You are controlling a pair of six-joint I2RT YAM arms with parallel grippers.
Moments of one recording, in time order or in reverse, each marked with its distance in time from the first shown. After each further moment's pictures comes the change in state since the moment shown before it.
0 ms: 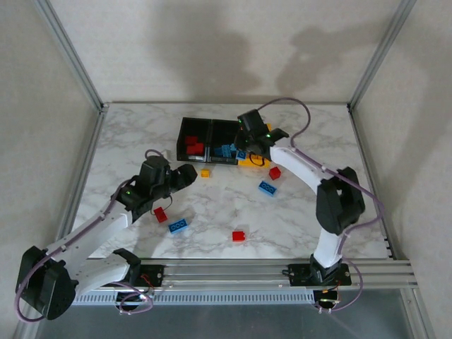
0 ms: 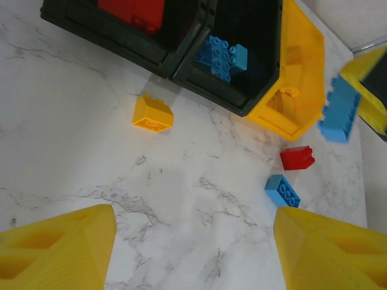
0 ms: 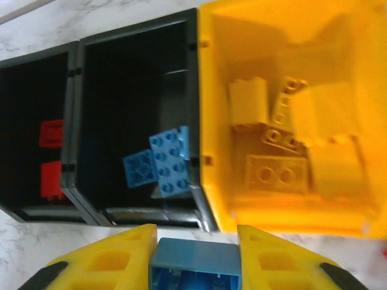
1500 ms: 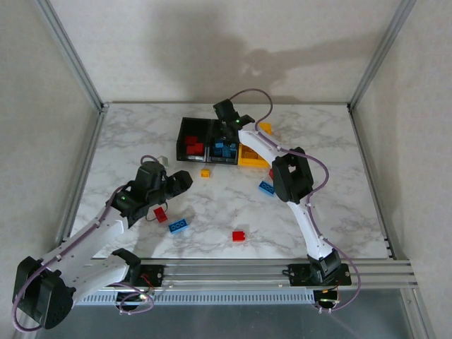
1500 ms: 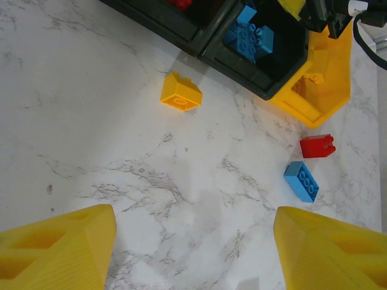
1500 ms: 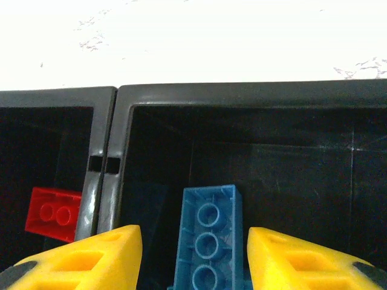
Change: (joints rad) left arm 0.019 -0.067 -0.045 -0.076 0.010 -0.004; right arm 0.007 0.575 0.622 -0.053 -0.066 -0.101
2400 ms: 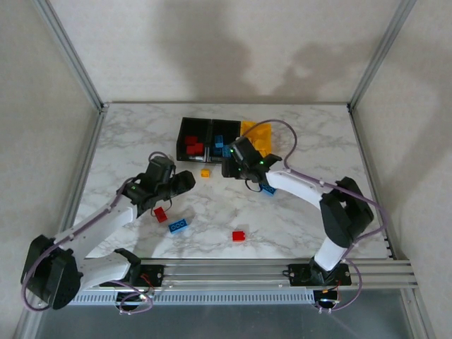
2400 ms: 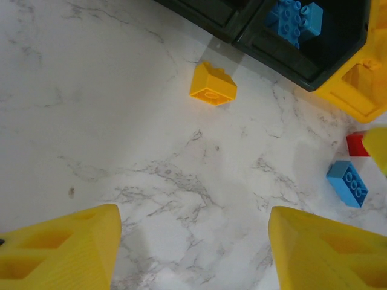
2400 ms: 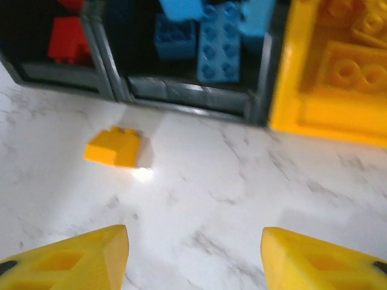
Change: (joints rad) left arm -0.029 0.185 0.085 -0.043 -0.055 0.050; right arm 0.140 -0.757 -0.990 0.198 0.017 0.009
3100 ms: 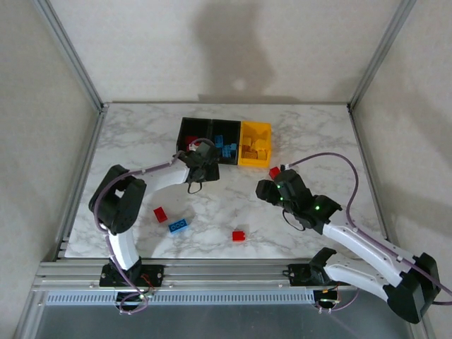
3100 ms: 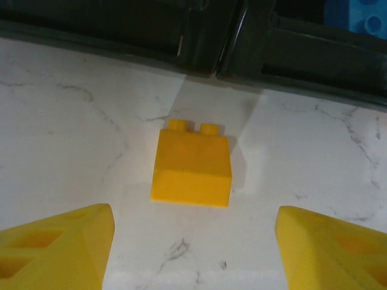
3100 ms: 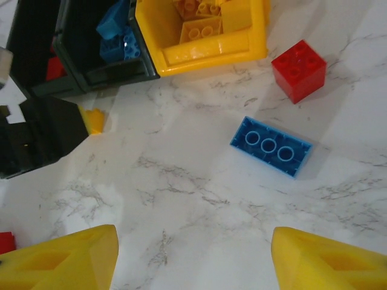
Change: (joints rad) left arm -0.111 0.684 0.446 -0.039 -0.207 0.132; right arm -0.001 -0.717 -0.460 -0.108 0.117 0.200
